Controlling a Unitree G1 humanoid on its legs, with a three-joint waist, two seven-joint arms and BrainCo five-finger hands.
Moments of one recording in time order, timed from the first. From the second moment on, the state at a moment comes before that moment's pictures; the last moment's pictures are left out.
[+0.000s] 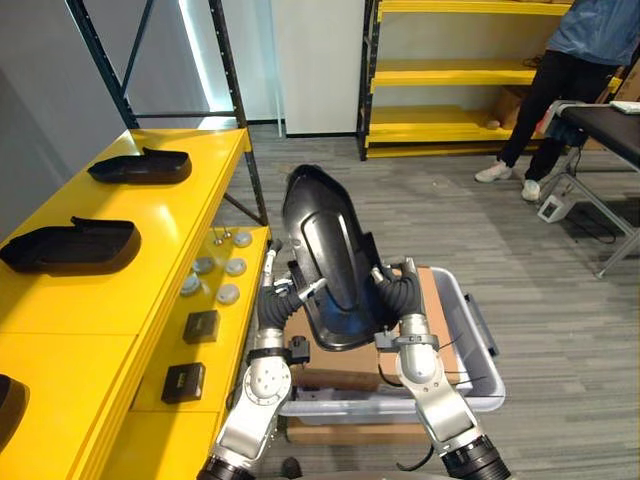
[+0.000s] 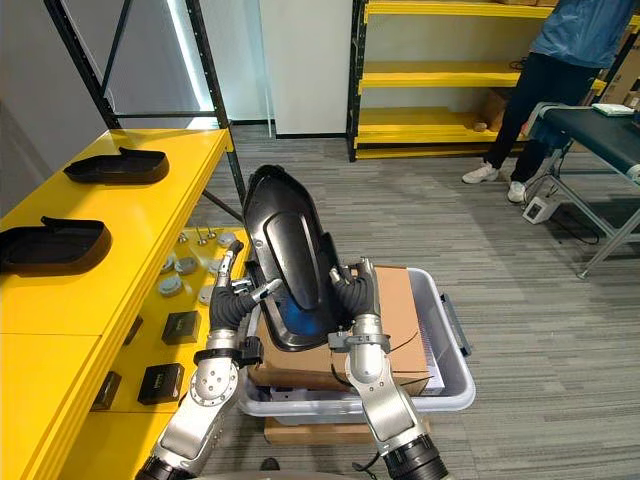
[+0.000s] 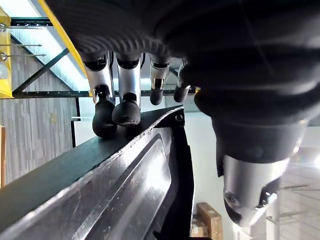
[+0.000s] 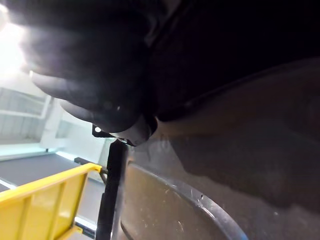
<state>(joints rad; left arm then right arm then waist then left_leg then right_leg) 0.11 0.08 -0.35 -0.08 0.01 -0.14 0.39 -0.03 -0.03 0.29 -0.03 -0.28 -0.02 -0.44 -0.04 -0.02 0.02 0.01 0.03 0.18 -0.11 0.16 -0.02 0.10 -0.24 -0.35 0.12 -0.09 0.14</state>
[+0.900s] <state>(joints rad) 0.15 0.07 -0.38 -0.07 -0.03 -0.15 0.32 -0.03 -0.01 0.19 0.03 -0.28 -0.02 -0.46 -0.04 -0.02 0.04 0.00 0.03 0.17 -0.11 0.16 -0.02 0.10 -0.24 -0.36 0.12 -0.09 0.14</state>
